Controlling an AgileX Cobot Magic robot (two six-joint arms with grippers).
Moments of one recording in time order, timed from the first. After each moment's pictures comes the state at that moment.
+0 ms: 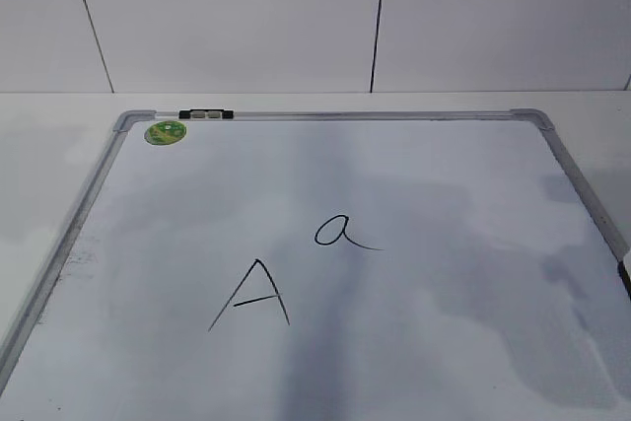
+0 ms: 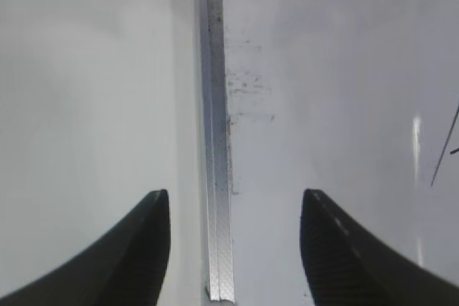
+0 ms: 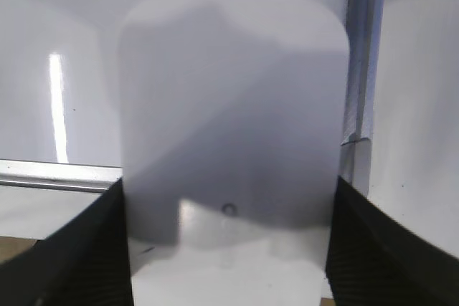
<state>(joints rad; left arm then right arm) 0.02 1.31 -0.87 -0.35 0.89 0.16 0.05 1.11 -0.73 0.13 1.07 -0.07</state>
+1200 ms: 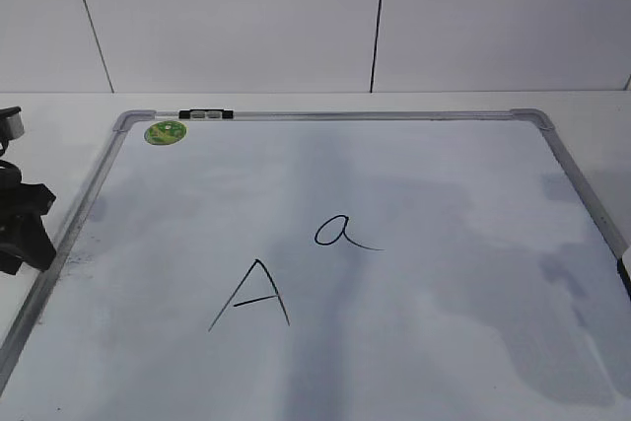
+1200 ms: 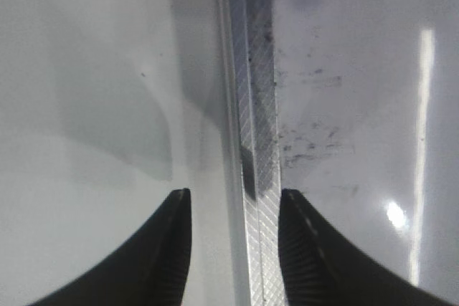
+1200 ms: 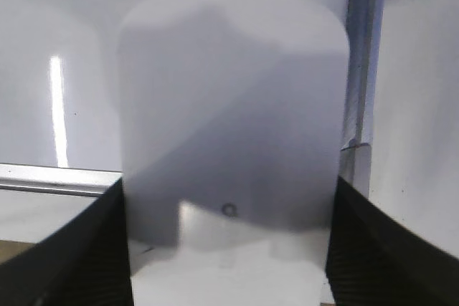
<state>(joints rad) 0.02 1.79 -1.02 -0.39 0.84 0.31 0.05 1.11 -0.73 0.14 1.06 -0.07</state>
